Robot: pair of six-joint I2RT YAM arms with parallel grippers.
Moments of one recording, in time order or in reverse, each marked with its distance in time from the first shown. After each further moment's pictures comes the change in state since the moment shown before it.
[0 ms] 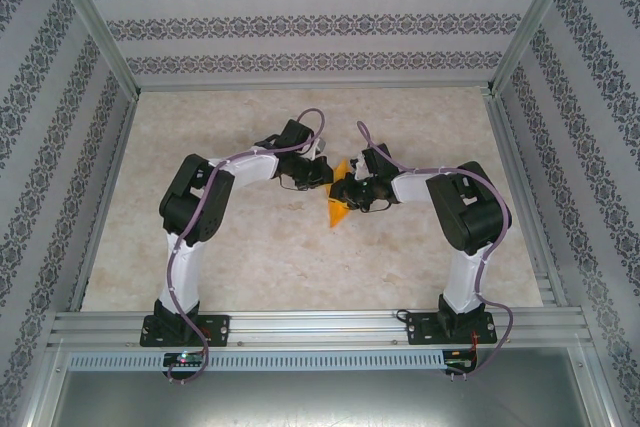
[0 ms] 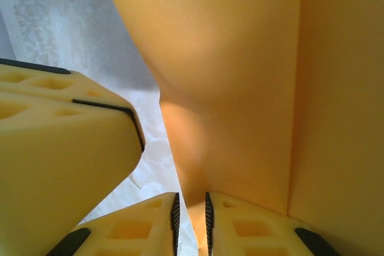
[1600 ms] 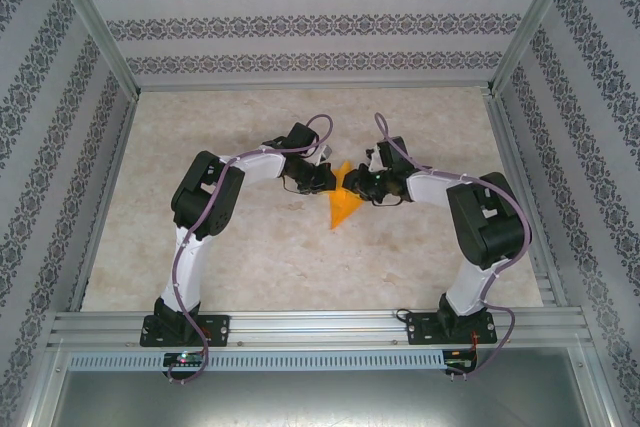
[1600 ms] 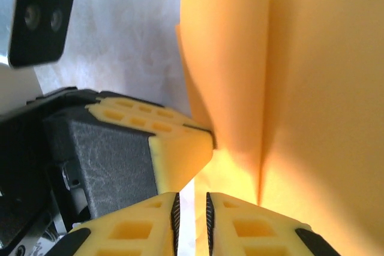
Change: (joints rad) left arm -0.008 0.098 0.081 -0.083 0.051 0.107; right arm -0.072 -0.138 -0.022 -0.064 0.087 -0.031
